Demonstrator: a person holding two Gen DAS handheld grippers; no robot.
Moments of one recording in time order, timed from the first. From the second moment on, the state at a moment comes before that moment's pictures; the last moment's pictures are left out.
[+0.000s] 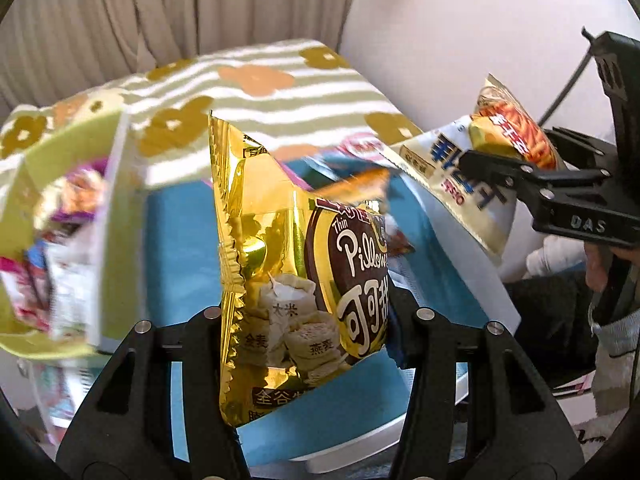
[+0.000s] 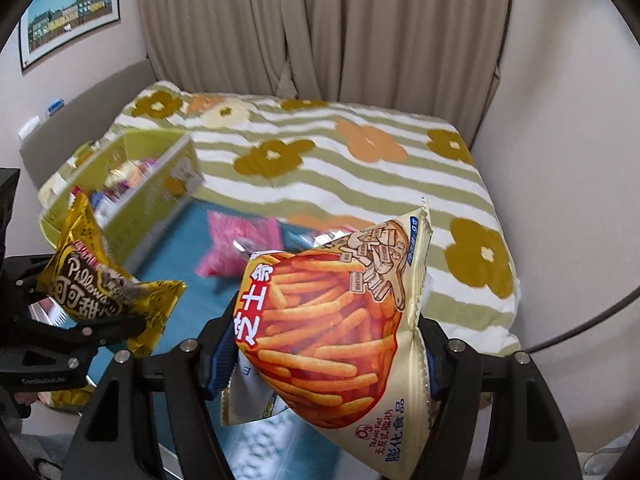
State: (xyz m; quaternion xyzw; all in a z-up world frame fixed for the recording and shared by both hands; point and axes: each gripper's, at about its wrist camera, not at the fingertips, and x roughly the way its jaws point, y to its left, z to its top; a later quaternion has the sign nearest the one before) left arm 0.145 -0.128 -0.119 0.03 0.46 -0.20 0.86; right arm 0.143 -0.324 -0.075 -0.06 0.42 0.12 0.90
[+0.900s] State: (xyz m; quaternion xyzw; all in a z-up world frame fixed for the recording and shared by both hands) left arm 0.226 0.183 -0.129 -0.01 0.50 -0.06 0.86; right arm 0.220 -0.033 -0.057 -0.03 0.43 0.20 0.88
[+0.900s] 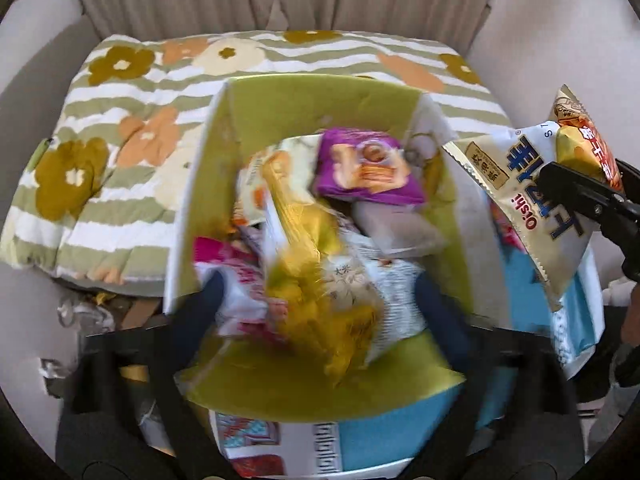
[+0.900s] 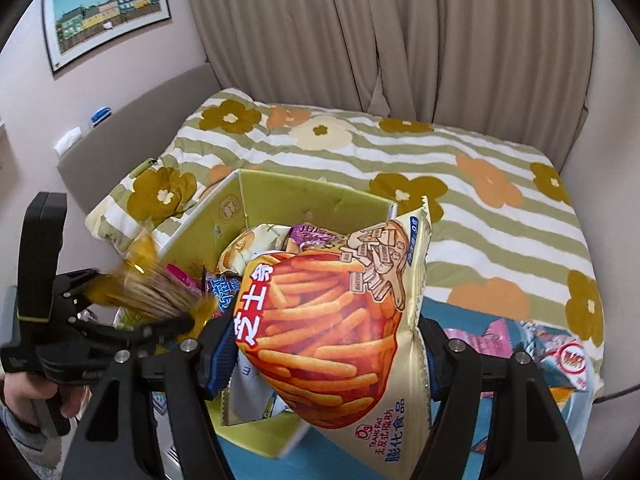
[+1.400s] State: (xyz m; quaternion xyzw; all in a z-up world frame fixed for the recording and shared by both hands) left arm 0.225 0.187 -0.124 0.04 0.49 -0.09 0.87; right arm 0.254 0.000 -0.073 0.01 0.46 0.17 0.87
